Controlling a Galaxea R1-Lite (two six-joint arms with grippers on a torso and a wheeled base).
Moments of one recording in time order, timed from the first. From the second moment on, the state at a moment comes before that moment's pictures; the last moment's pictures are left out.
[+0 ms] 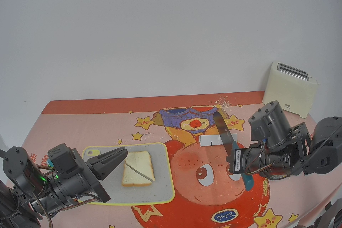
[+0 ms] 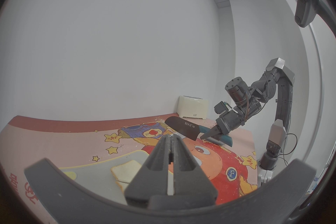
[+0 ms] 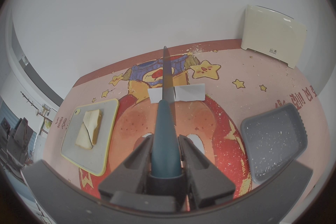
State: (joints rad) left arm -0.63 1.57 -0.02 -1.55 -0.13 -0.16; right arm 0.78 1.70 -0.84 0.03 -0.31 0.66
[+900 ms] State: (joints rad) left arm -0.63 1.57 -0.02 -1.55 -0.13 -0.16; right arm 0.81 1.65 -0.81 0.04 -0.31 0.67
